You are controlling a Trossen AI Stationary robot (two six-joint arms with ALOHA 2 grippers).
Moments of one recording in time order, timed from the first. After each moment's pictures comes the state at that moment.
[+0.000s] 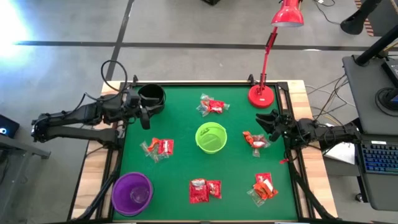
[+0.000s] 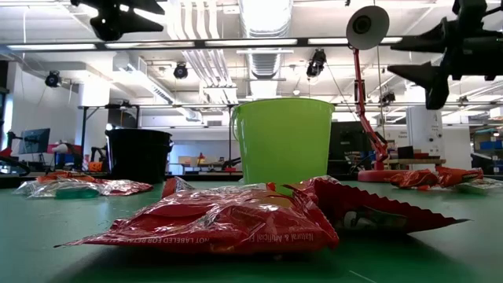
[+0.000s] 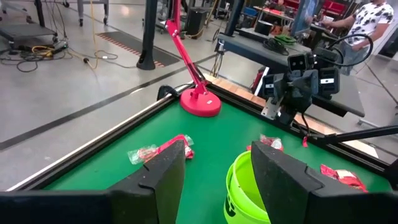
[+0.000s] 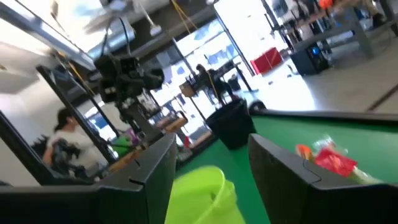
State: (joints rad) left arm 0.11 0.68 0.79 -0.33 -0.31 -0.32; right arm 0.06 0.02 0.01 0.20 0.40 0.49
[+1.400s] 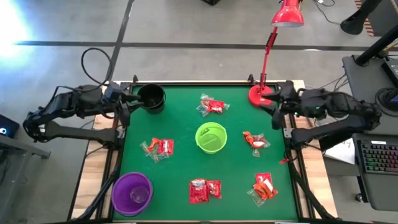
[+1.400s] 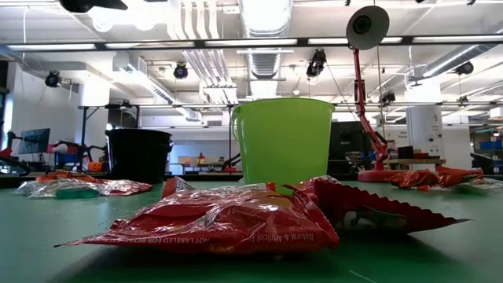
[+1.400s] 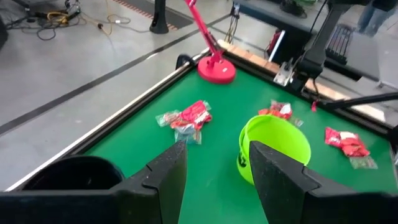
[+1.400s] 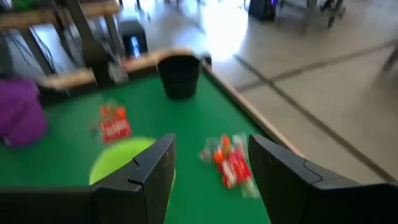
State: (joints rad) left arm 0.11 0.68 1.14 -0.91 -0.30 -0.35; right arm 0.06 0.90 1.19 -0.83 0.44 0.23
